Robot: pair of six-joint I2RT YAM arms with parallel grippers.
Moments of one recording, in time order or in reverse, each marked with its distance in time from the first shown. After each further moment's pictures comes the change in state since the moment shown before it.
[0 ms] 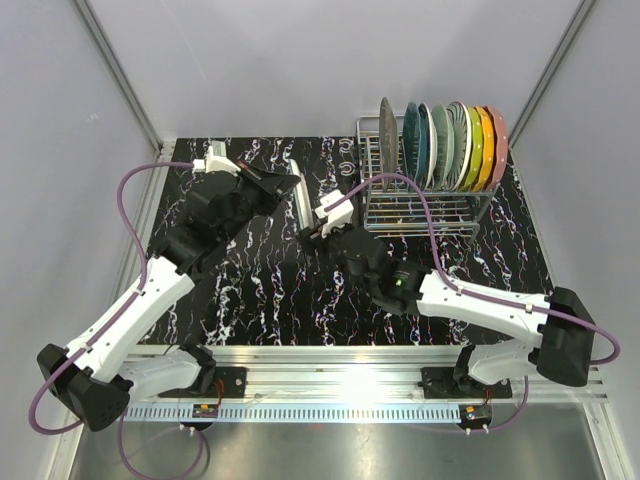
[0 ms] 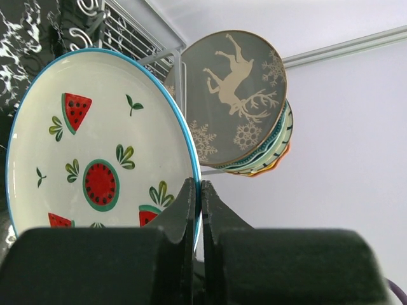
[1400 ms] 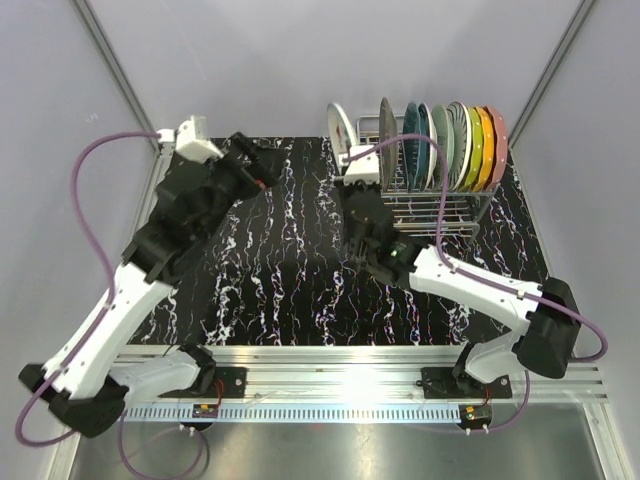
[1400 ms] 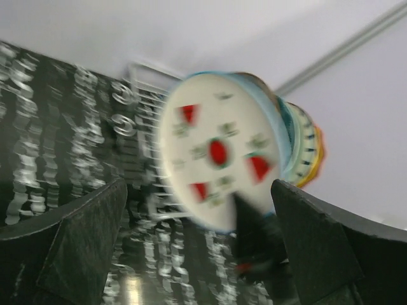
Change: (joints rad) left arm -0.014 0.012 0.237 -0.138 -0.110 0.424; right arm -0.099 0.098 0.168 0.148 0.576 -0.269
